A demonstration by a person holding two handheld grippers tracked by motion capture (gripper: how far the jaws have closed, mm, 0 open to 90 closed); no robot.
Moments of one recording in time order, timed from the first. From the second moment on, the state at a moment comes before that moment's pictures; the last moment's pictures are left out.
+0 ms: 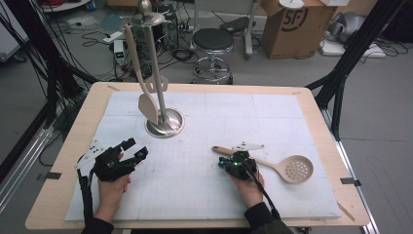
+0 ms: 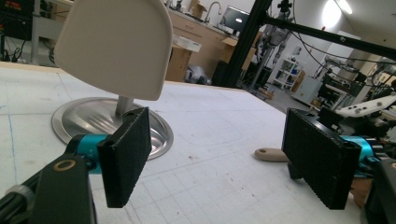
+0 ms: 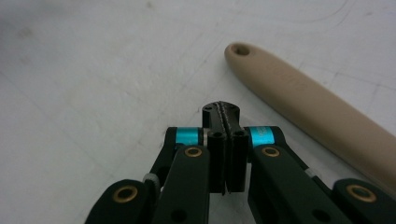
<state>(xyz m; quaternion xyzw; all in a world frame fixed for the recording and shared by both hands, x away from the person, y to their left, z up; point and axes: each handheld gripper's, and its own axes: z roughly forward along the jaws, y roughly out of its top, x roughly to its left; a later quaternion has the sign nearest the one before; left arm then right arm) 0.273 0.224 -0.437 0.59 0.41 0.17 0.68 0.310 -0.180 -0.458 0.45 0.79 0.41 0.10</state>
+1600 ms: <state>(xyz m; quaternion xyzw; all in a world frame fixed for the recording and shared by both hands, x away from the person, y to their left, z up) 0.273 0.229 -0.438 0.58 0.41 0.17 0.68 0.409 -0.191 -0.459 0.54 0.72 0.43 0.05</state>
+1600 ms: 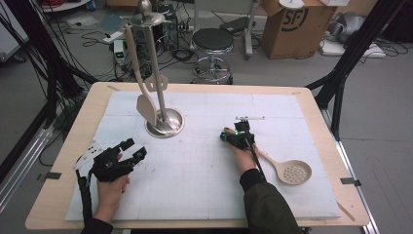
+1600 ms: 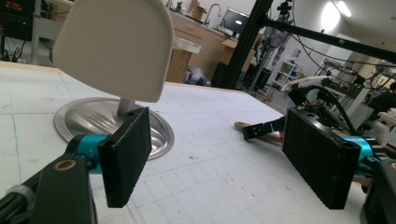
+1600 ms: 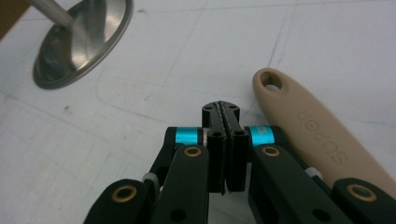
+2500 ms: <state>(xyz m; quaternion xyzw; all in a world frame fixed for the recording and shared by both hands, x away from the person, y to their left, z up) 0.272 0.228 -0.437 0.59 0.41 0.17 0.68 0.378 -0.250 -0.417 0.52 0.71 0.47 0.05</state>
